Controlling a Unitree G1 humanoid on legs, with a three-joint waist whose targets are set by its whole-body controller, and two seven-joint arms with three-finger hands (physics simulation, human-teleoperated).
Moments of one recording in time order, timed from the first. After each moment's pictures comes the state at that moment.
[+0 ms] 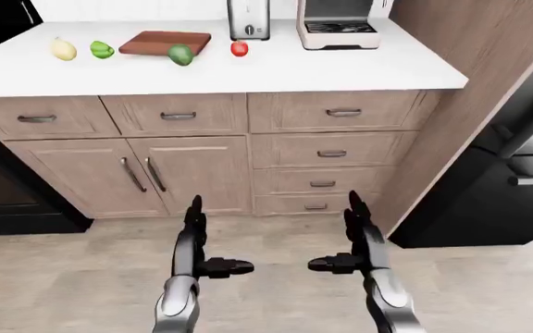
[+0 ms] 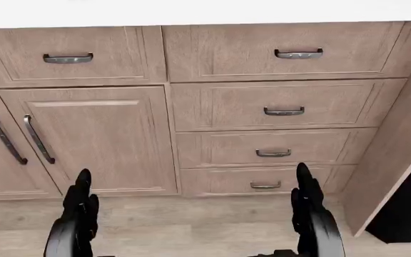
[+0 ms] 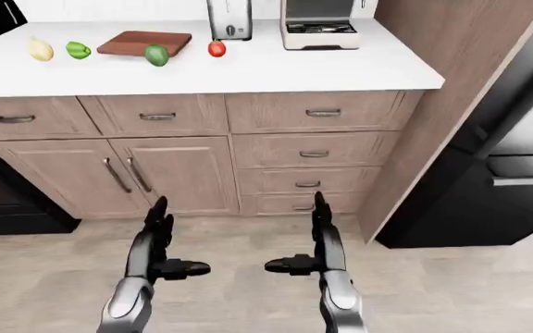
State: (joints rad) left arm 0.03 0.02 0.04 0.09 -0.01 0.06 -0.04; right arm 0.03 -0.01 -0.04 0.09 0.01 0.06 0.04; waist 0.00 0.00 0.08
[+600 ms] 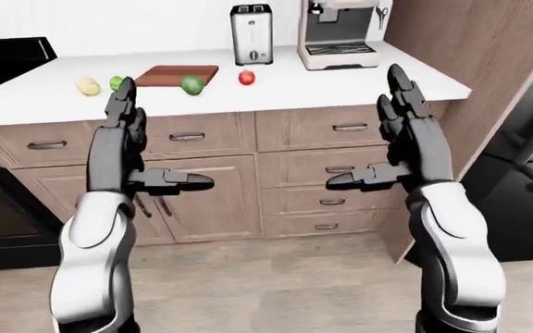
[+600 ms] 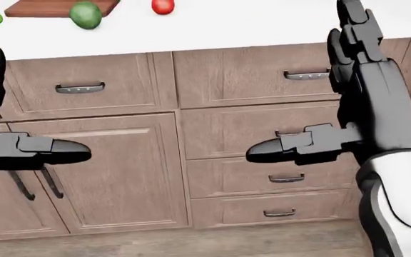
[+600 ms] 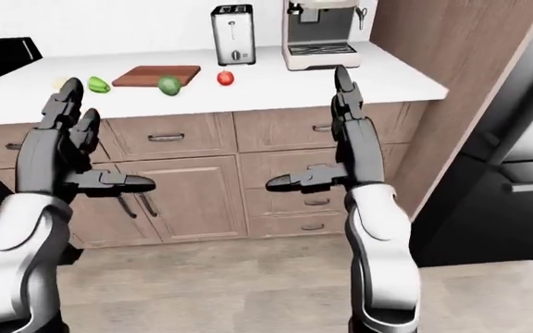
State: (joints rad) left arm -0.38 0.23 0.24 -0.54 0.00 0.73 -0.10; right arm -0.39 -0.13 -0.11 -0.58 -0.07 0.69 0.11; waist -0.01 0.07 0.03
